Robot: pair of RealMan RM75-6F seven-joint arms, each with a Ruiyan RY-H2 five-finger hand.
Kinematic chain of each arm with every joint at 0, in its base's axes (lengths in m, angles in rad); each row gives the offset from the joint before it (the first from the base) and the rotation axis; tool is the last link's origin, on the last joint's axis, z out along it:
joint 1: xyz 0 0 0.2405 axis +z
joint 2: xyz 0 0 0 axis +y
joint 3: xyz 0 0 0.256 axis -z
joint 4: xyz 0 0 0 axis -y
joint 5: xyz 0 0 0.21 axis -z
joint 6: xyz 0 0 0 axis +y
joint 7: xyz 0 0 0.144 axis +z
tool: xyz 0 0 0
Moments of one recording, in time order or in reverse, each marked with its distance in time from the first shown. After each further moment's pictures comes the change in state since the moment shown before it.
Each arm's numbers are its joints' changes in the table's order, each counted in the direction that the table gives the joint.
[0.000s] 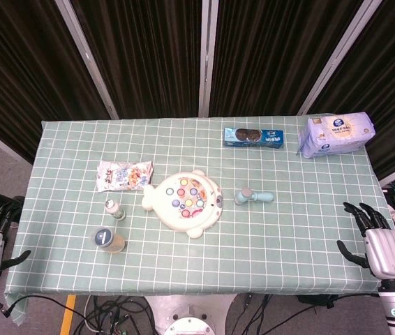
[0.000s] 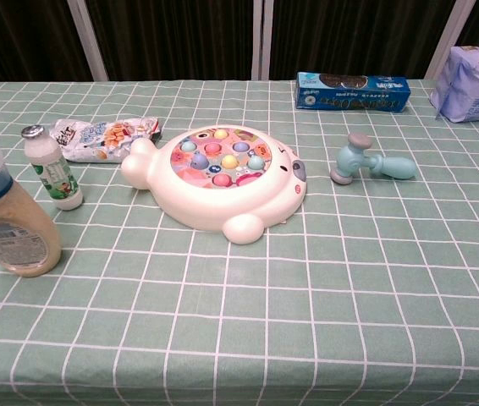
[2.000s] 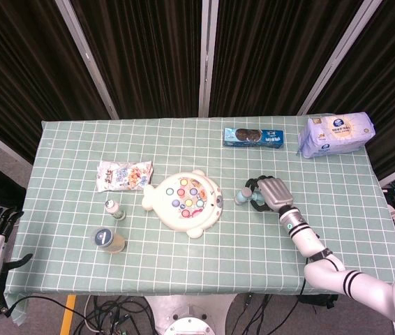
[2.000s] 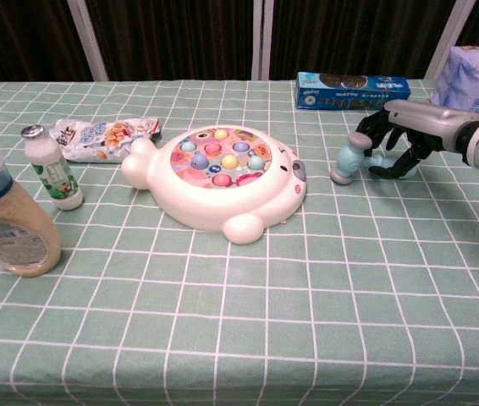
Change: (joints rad) left arm -0.005 -0.041 -0.015 -0.099 0.004 -0.041 -0.090; right arm 0.620 -0.499 -0.137 -0.546 -0.311 -0.702 -0.016
